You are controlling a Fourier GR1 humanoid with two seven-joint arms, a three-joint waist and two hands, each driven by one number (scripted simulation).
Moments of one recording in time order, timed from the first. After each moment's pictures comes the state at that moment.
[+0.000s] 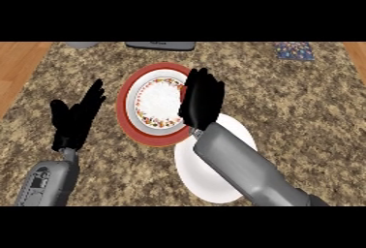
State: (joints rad) left arm -0.26 0.19 0.02 -1.36 0.02 0.00 0.18; right arm -0.86 -0.01 0.68 -1.00 1.18 -0.51 1.21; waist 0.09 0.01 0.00
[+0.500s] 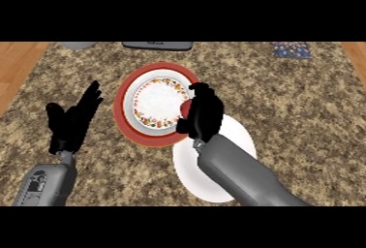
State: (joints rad) left arm -0.23 0.20 0.03 -1.37 0.02 0.01 0.17; right arm -0.77 -0.01 0.74 -0.97 0.92 -0.65 1.12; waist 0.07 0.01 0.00
